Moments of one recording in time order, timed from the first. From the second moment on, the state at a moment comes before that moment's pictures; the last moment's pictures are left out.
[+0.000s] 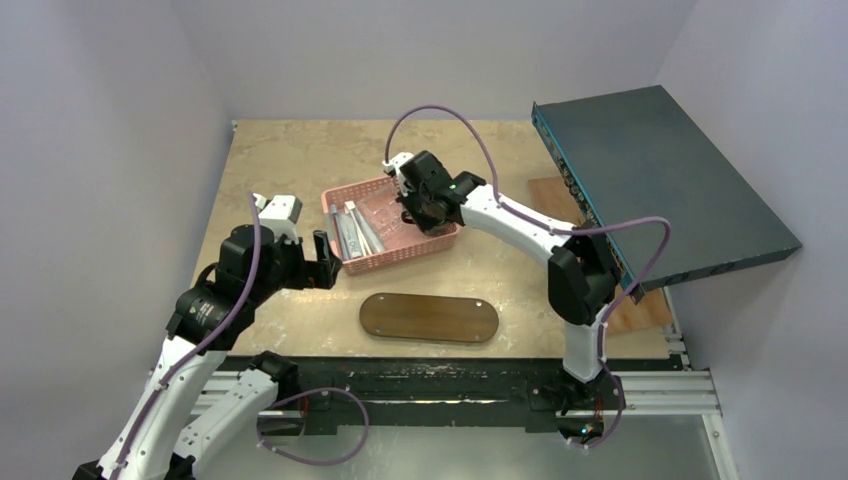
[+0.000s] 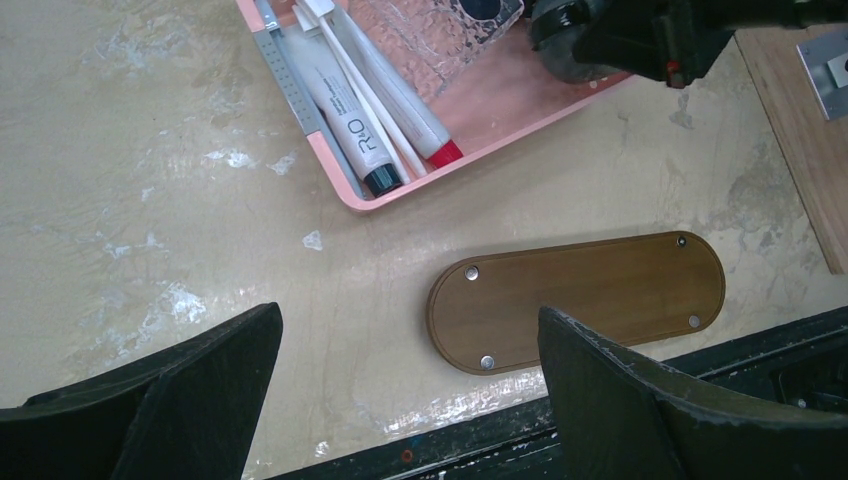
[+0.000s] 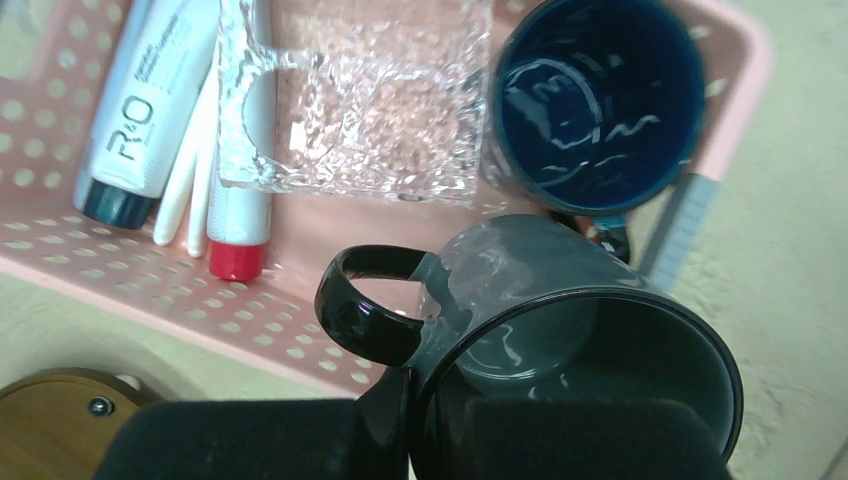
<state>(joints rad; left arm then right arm) -0.42 0.67 0.97 -0.88 -0.06 -0.32 0.77 1.95 1.65 -0.64 0.12 0.00</state>
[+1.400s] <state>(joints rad) -0.42 0.46 0.96 -0.88 -0.21 -0.33 1.11 1.72 1.58 -0.78 0.12 0.30</state>
